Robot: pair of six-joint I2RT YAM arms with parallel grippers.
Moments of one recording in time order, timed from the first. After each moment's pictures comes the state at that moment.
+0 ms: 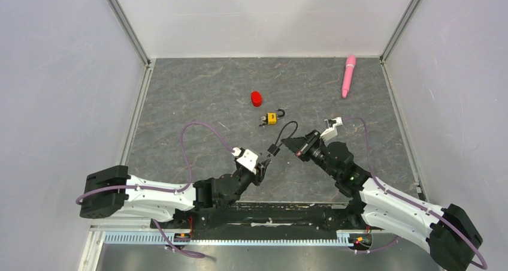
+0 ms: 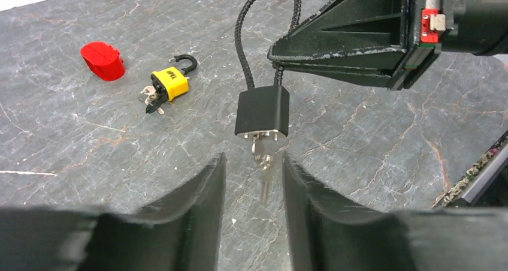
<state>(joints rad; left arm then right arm) -1.43 1.12 0.38 0.68 -0.80 -0.11 0.77 0.82 0.29 0.39 0.08 1.17</state>
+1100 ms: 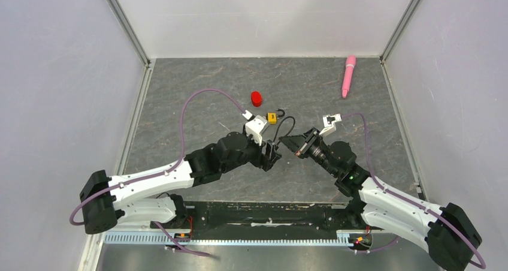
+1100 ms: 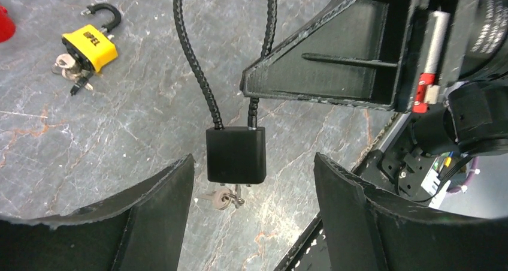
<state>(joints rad) -1.10 1.11 0.76 -0.01 -0.17 -0.36 0.74 0.84 0.29 0.51 0.01 1.05</state>
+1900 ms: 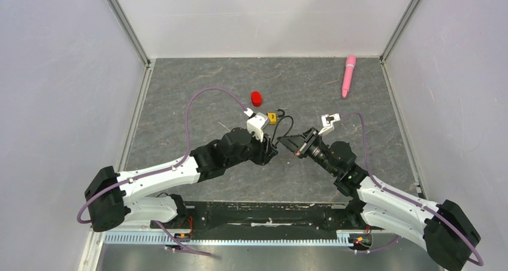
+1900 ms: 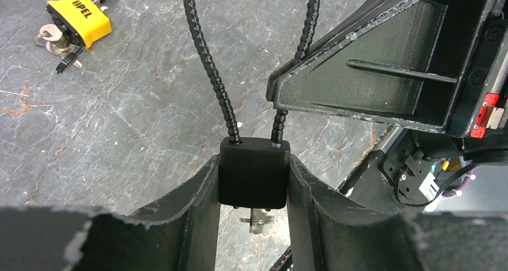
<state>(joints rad) -1.04 1.19 0.77 -0.02 -0.11 -0.42 0.74 0.87 0.28 0.58 -0.05 1.06</state>
